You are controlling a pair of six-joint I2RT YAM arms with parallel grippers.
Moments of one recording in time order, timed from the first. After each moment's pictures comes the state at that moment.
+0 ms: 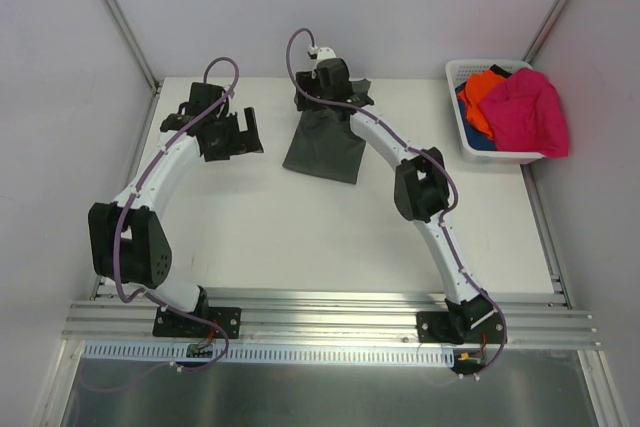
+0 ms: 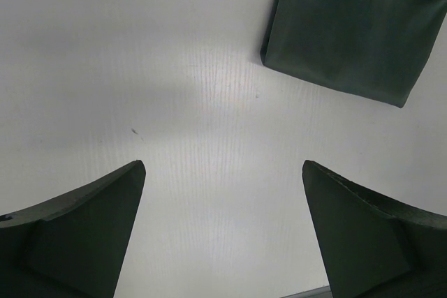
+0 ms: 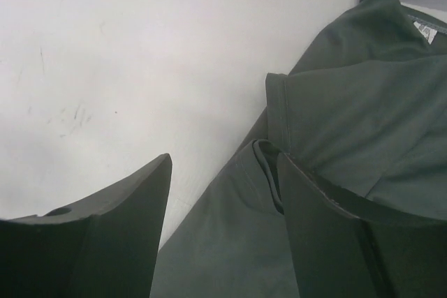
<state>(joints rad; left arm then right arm) -0.15 1.55 1.33 -0.68 0.16 -0.33 0.58 2.53 2.38 -0.28 0.00 0.26</state>
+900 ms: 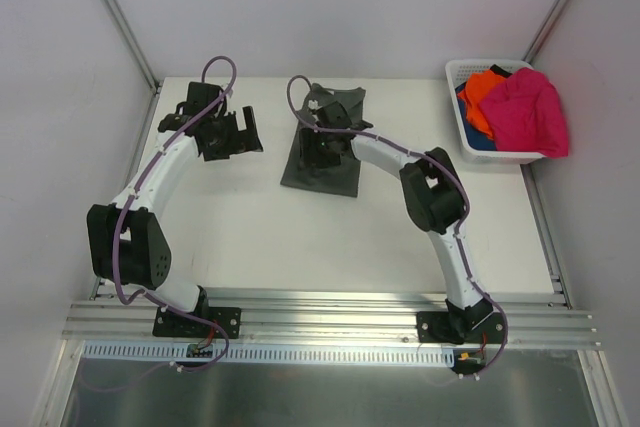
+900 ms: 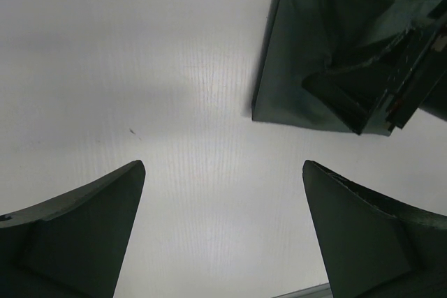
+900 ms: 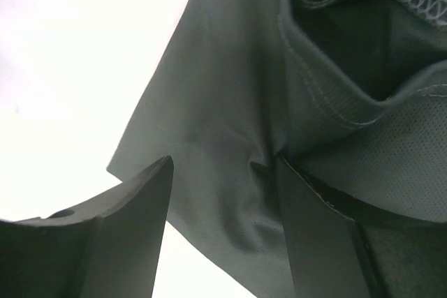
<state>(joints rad) -0.14 1.54 1.33 -0.68 0.18 -0.34 0.63 2.33 1.87 -0.42 -0.18 0.41</state>
